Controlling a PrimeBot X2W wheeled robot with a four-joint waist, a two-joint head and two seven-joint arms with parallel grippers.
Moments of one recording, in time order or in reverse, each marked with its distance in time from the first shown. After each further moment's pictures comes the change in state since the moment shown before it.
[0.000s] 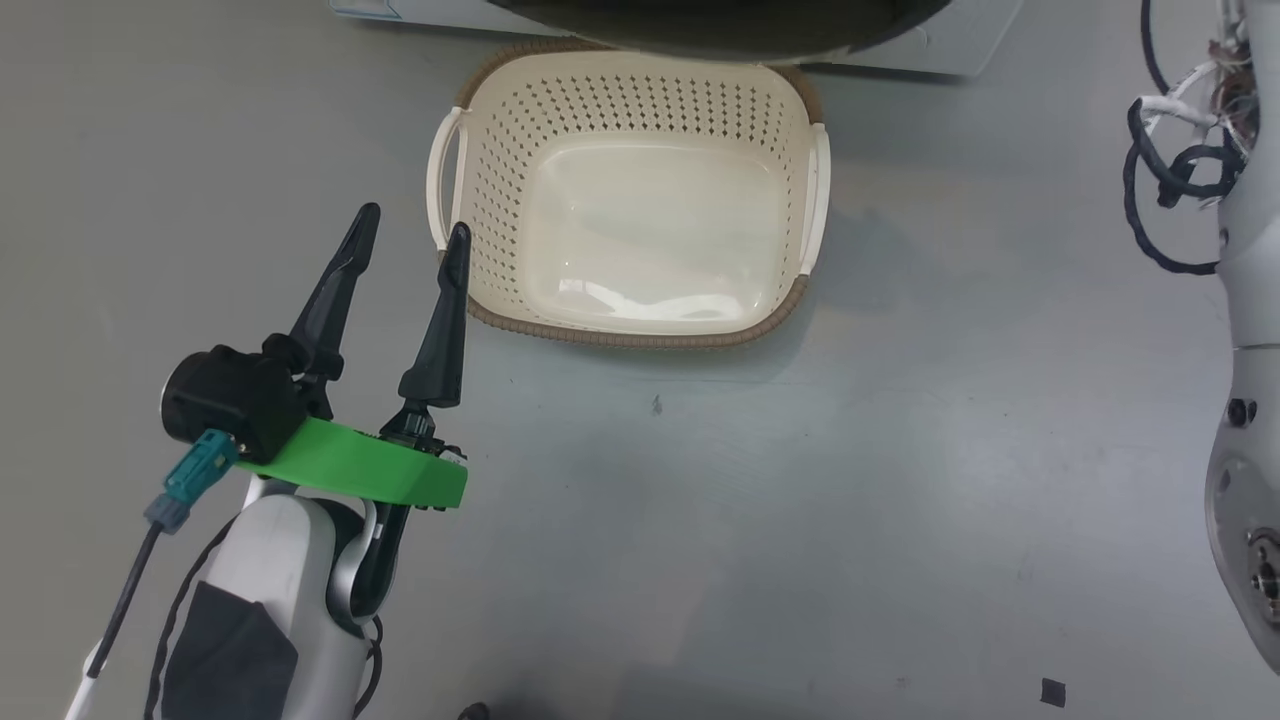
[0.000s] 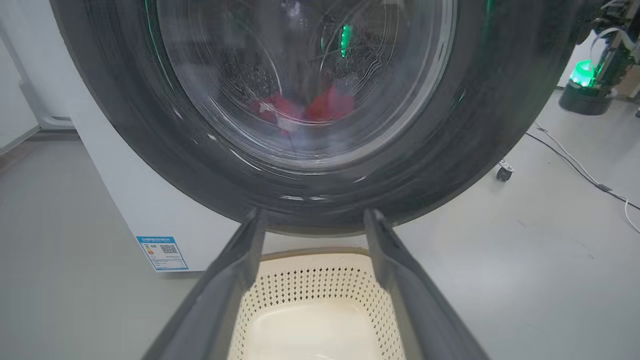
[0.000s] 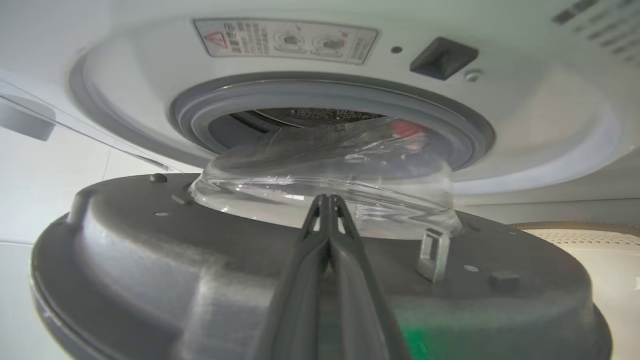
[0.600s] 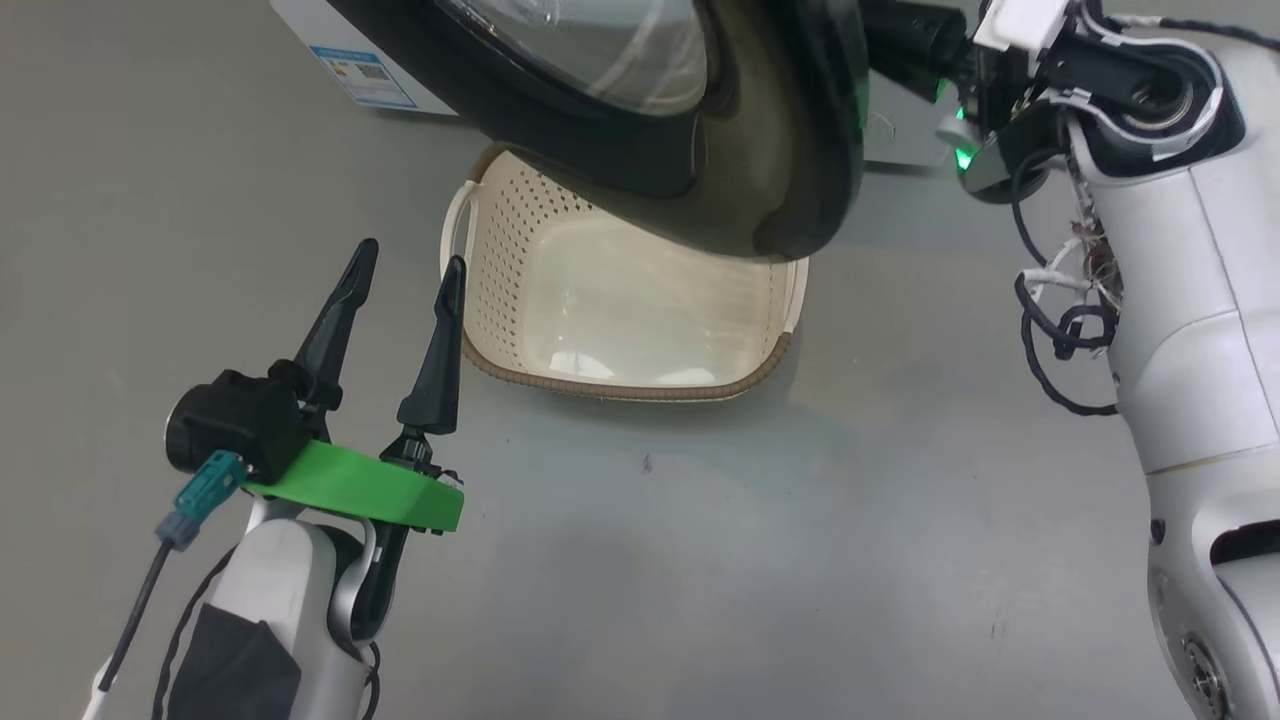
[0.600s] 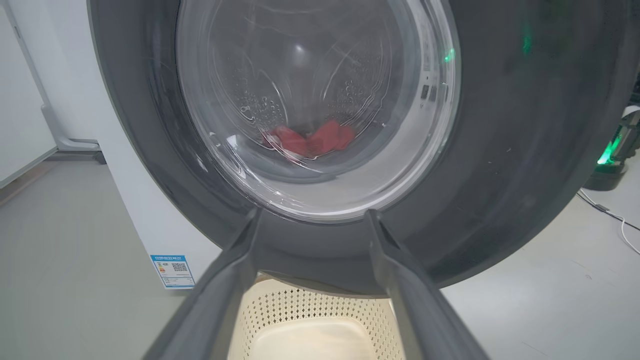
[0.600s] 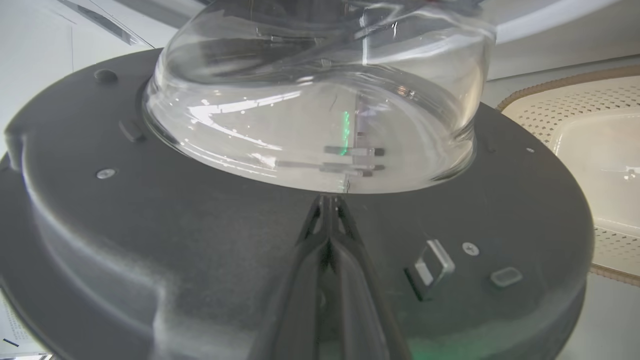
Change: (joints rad) left arm 0.030 0.000 0.012 0.030 0.010 0.000 0.000; right arm 0.198 0.029 0.113 0.001 0.107 0.007 0.223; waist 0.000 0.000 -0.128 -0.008
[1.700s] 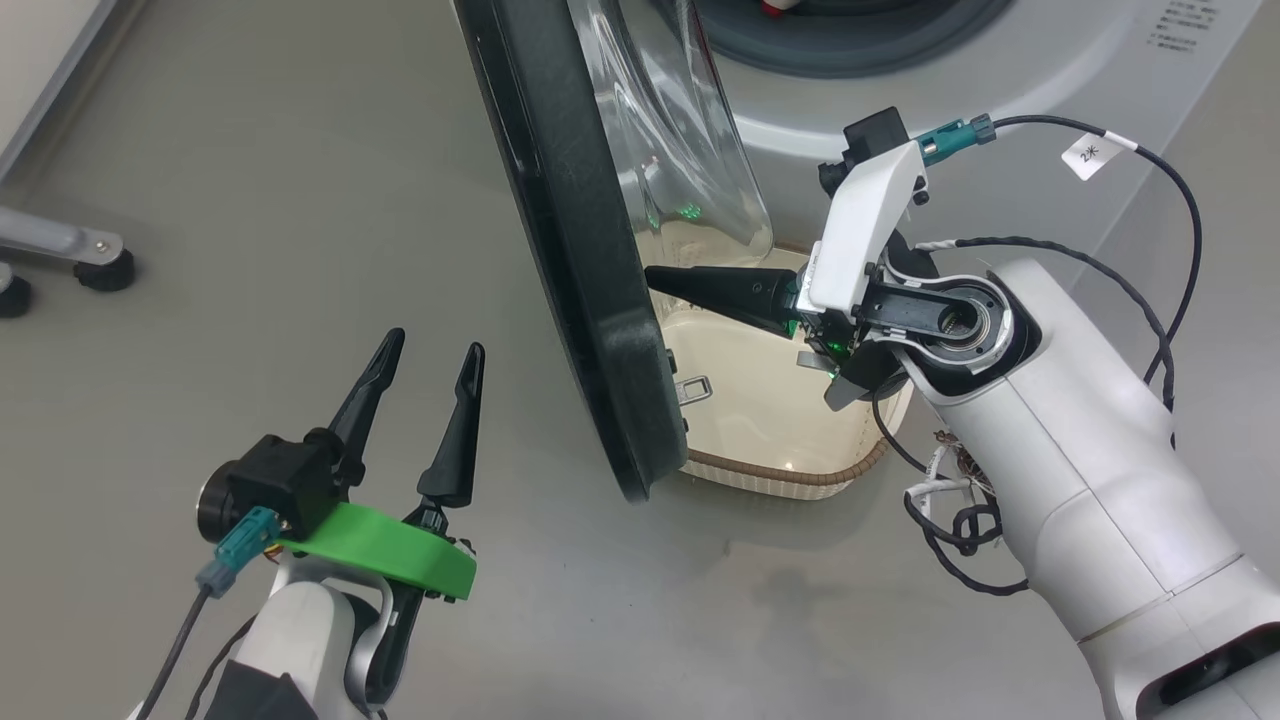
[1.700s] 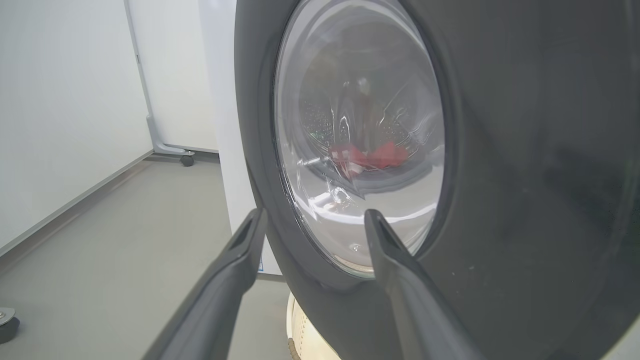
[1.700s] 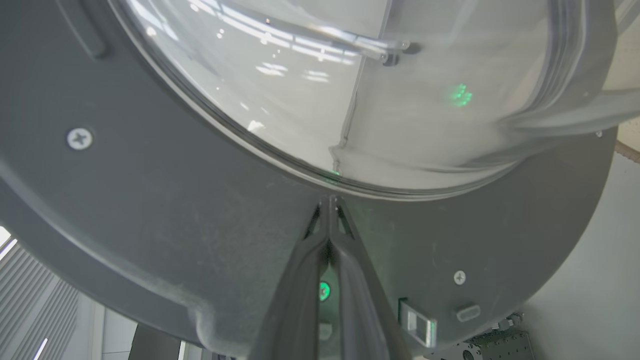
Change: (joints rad) left arm 0.086 0.002 -0.026 0.050 -0.002 -0.002 0.000; right arm 0.243 0.003 0.334 -0.123 0.147 0.005 -0.095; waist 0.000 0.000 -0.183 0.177
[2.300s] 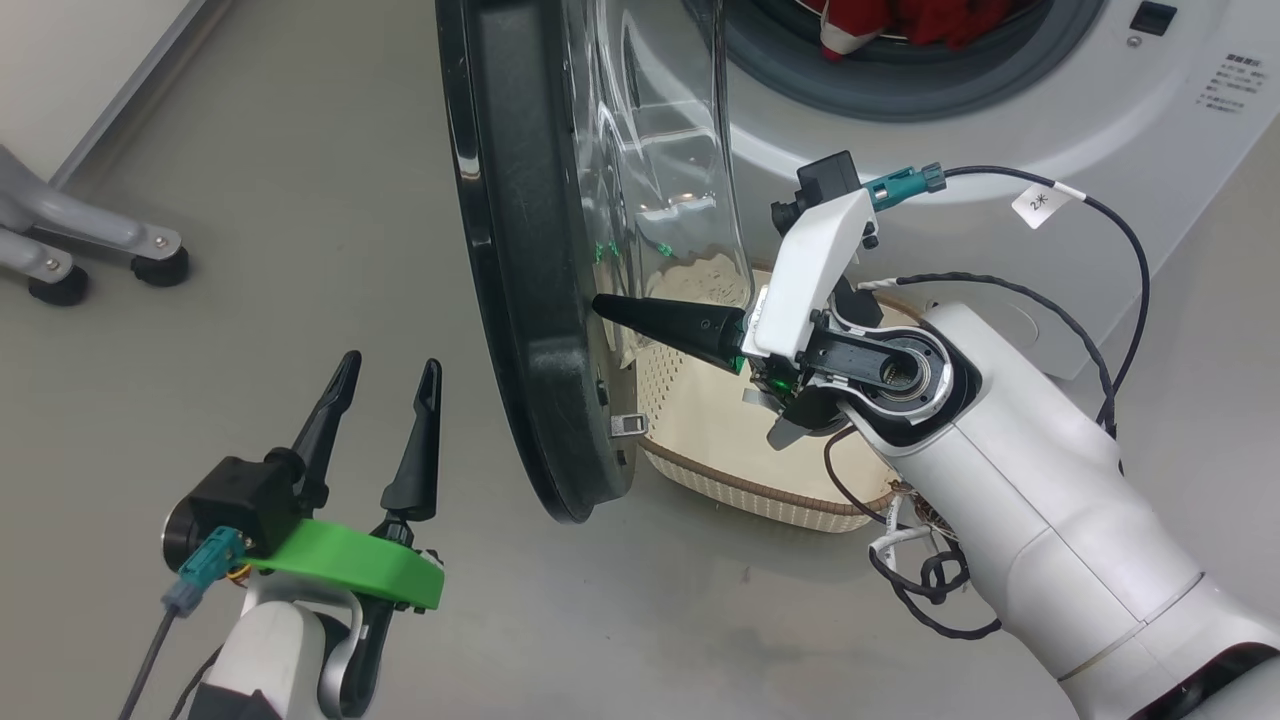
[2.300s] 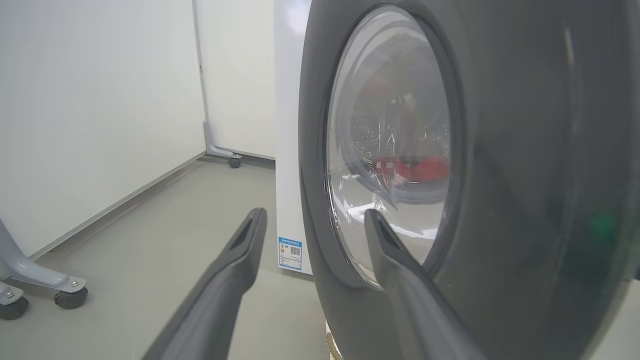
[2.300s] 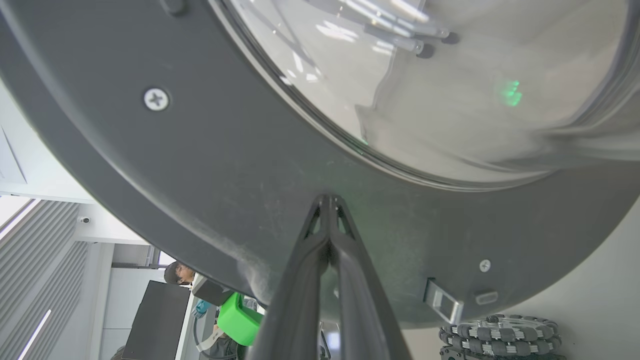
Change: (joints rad) left arm 0.039 0.001 0.052 0.012 0.001 0.000 0.000; right arm 0.033 0.007 0.155 -0.058 0.105 0.000 -0.174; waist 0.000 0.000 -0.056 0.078
